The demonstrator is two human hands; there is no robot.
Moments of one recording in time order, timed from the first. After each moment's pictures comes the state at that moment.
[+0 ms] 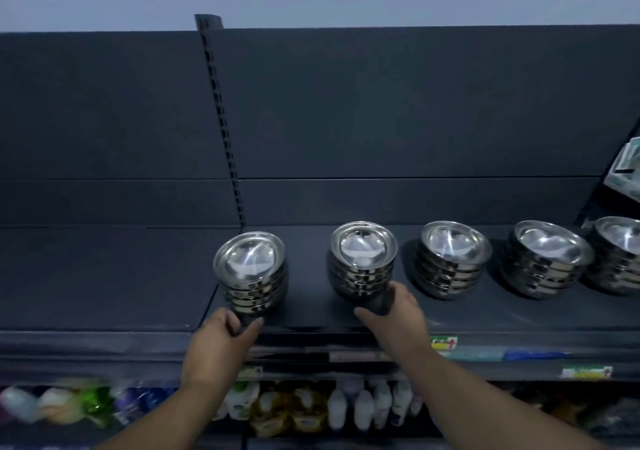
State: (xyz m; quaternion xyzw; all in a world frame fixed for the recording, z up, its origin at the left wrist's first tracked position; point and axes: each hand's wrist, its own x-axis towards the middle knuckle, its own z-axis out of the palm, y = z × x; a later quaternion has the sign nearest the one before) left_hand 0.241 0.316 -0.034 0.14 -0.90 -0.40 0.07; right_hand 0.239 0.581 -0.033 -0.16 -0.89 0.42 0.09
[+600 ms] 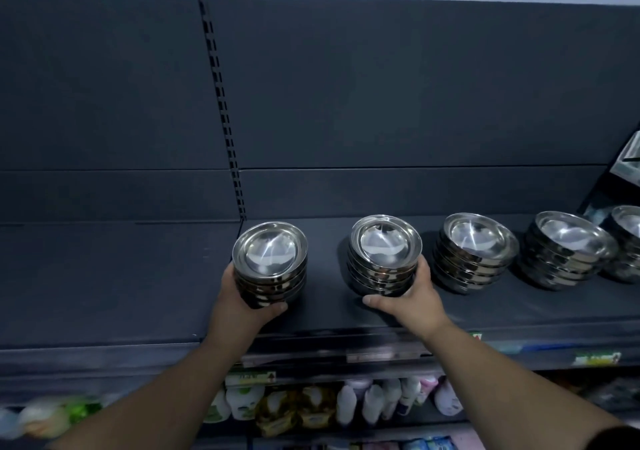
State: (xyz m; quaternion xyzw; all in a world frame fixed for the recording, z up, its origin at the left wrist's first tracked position) left_hand 0.174 0.302 -0.040 0.01 -0.81 -0.58 0.04; right_hand 0.202 0.581 -0.043 -0.16 -0.82 0.54 0.10
